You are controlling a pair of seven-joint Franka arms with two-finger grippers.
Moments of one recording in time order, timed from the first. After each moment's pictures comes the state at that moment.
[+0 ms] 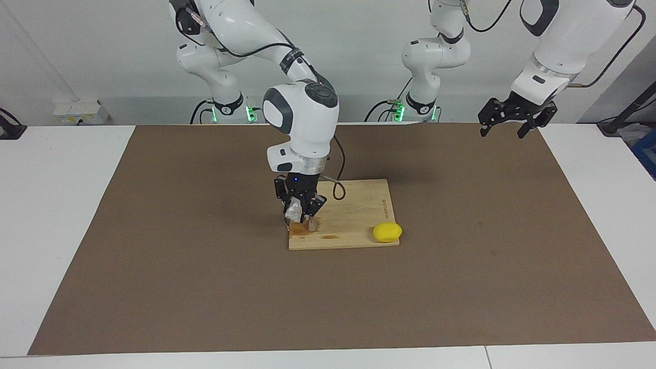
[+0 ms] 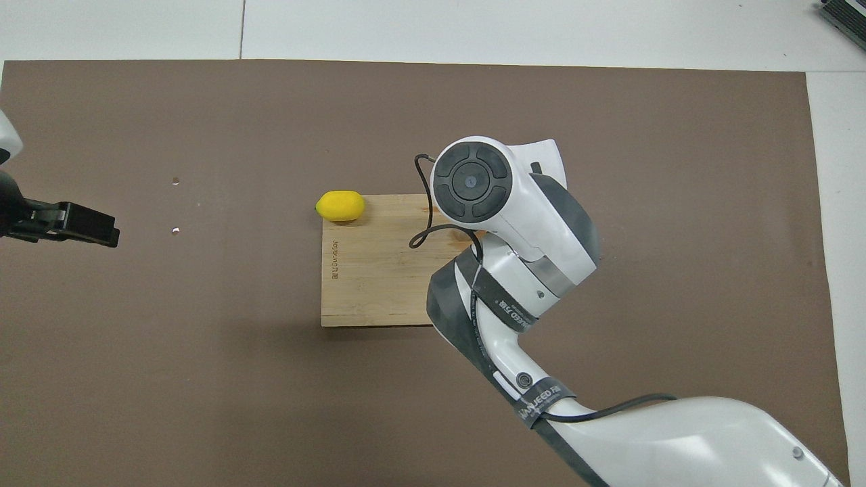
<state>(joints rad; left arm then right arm) 0.02 -0.04 -0.09 -1.62 -0.02 1.53 0.06 0.44 0.42 0.11 -1.52 -0.40 2.01 1.25</state>
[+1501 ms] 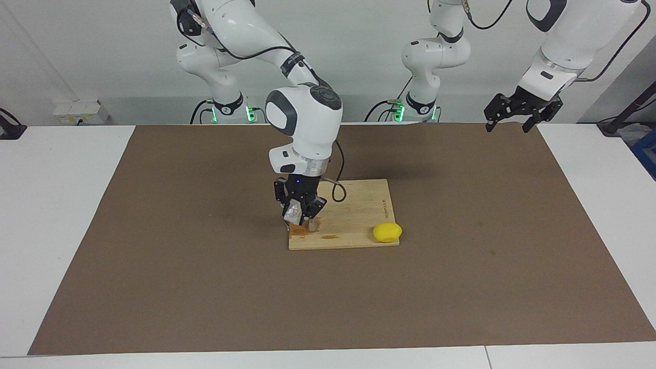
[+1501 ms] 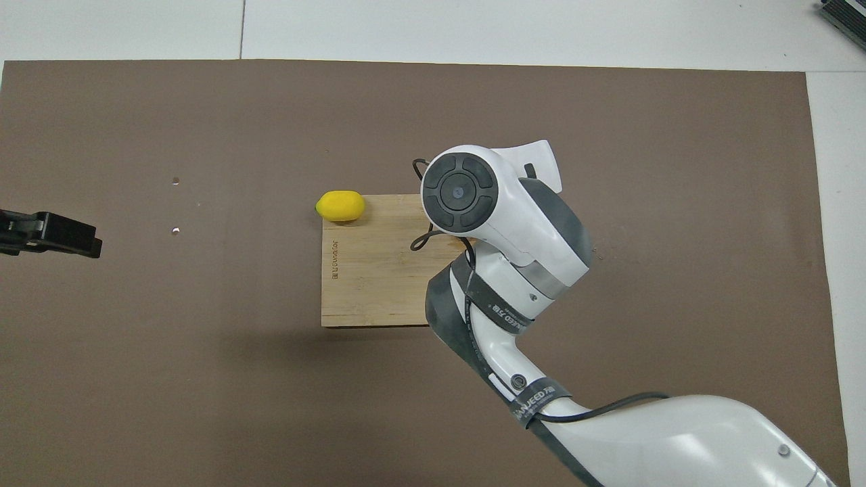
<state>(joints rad) 0.05 -0.07 -0.09 -1.63 -0.02 1.50 0.06 0.45 0.43 0.11 -1.53 -0.46 2.02 1.25</state>
